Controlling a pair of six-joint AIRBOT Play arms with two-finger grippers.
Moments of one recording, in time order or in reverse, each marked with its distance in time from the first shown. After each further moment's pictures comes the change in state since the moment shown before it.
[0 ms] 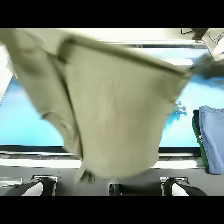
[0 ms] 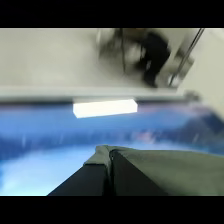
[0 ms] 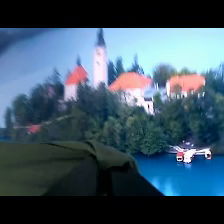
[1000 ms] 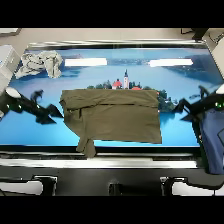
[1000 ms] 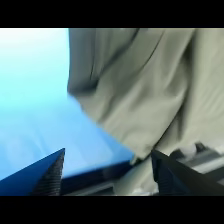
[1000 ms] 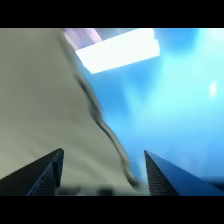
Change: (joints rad) left arm 0.084 -0.358 -0.436 0.254 -0.533 -0.259; right arm -0.184 -0.240 -0.242 -0.069 0.290 0.008
